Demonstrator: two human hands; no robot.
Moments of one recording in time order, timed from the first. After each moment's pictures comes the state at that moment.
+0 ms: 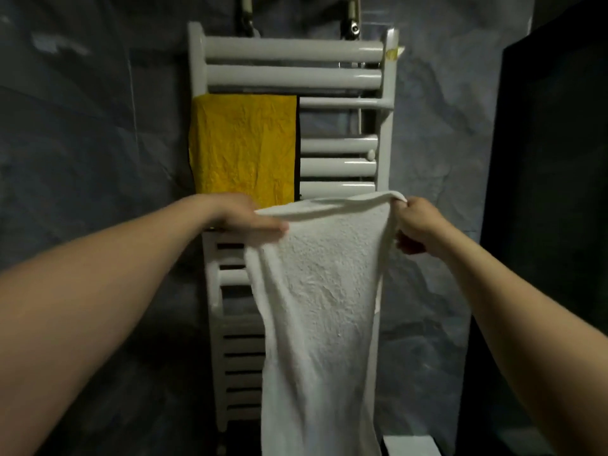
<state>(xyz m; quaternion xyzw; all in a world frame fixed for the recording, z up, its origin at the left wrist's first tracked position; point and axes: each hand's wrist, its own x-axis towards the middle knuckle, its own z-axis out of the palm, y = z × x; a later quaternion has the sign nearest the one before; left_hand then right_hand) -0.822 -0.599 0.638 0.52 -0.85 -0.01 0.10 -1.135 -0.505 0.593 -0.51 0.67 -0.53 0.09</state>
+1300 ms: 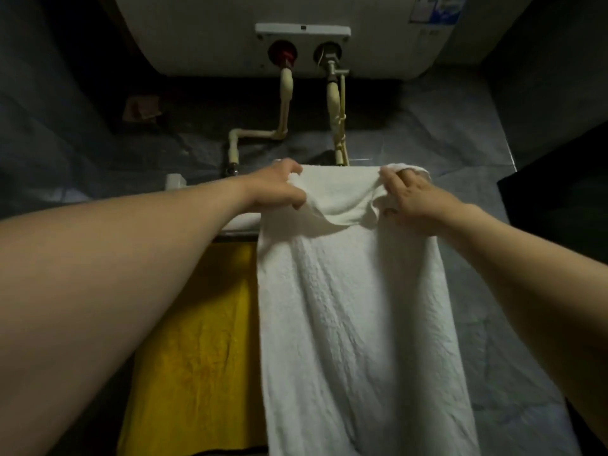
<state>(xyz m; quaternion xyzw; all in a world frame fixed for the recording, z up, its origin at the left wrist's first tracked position) -0.920 -0.696 0.900 0.31 -0.85 0.06 0.41 -1.214 -0.645 0.869 -0.59 0.63 -0.28 -0.42</state>
